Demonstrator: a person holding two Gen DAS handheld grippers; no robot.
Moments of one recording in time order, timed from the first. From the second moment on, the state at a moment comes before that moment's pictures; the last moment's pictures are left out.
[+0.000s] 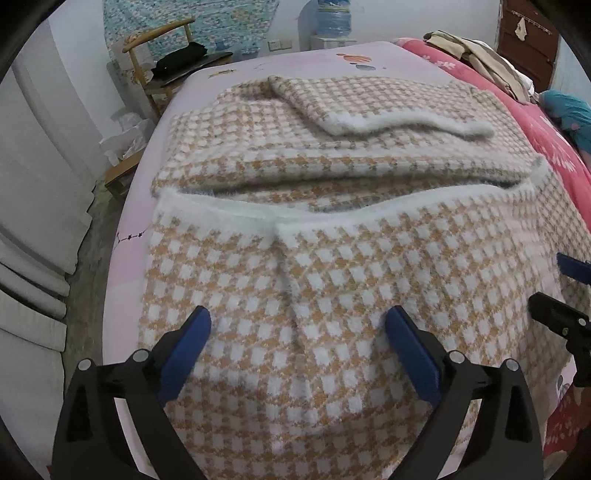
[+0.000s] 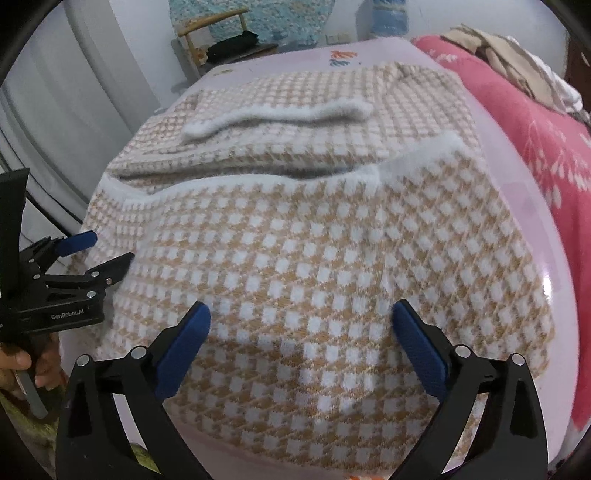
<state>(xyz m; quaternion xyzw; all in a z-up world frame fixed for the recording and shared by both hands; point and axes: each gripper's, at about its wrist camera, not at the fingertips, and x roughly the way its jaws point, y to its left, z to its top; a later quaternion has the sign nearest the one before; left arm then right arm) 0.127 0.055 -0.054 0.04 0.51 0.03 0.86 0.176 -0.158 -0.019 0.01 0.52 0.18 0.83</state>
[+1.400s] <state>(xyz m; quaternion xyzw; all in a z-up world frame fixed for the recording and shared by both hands) 0.135 0.146 -0.041 -0.04 0.43 0.01 0.90 0.180 -0.147 -0.025 0.00 0.53 0.17 0.83</state>
